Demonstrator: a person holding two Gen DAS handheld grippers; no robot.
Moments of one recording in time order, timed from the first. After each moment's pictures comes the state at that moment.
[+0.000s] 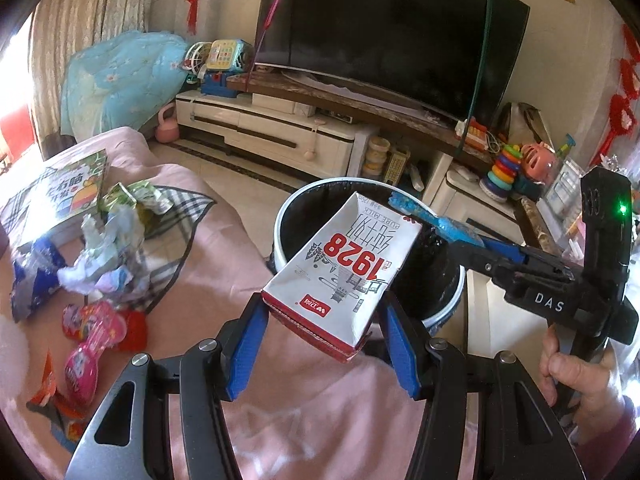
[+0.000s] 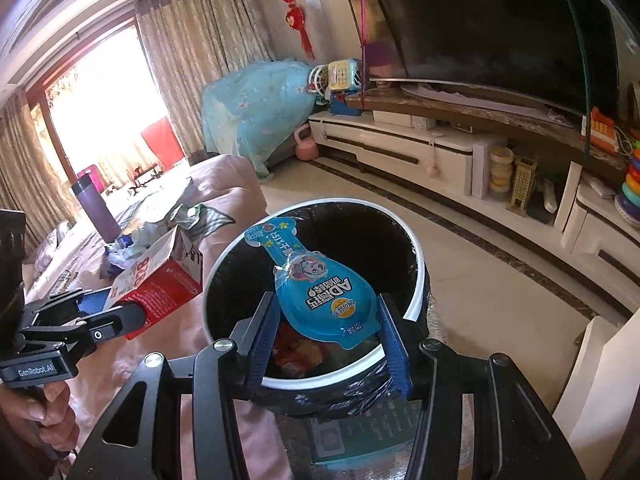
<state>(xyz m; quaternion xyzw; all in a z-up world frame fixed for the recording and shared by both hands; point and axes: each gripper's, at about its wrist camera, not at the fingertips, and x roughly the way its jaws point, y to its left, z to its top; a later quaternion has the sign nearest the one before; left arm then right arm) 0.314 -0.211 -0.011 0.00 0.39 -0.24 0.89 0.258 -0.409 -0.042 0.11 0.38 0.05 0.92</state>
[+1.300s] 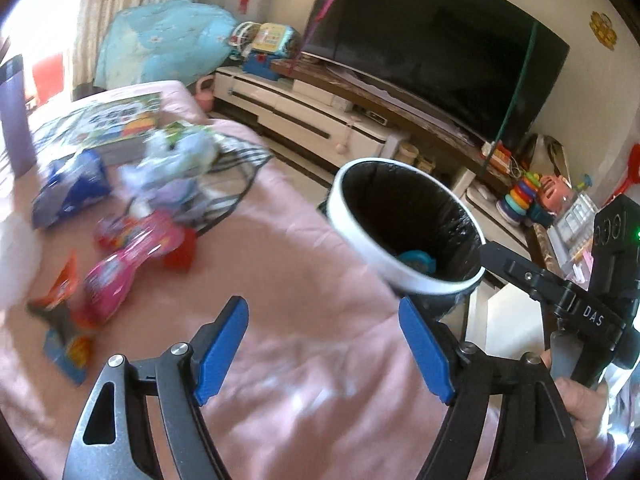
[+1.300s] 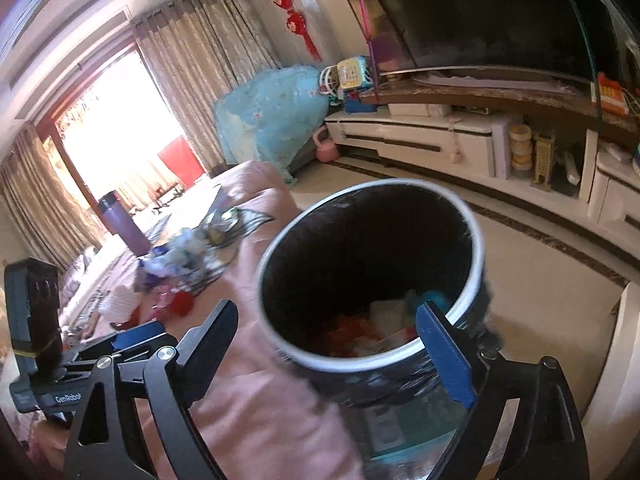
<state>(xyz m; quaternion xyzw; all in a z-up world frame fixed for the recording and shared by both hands) 0.268 -0.148 -0.033 -0.08 0.41 -0.19 0.89 0.240 -0.385 -0.046 0.18 0.37 0.09 0.91</state>
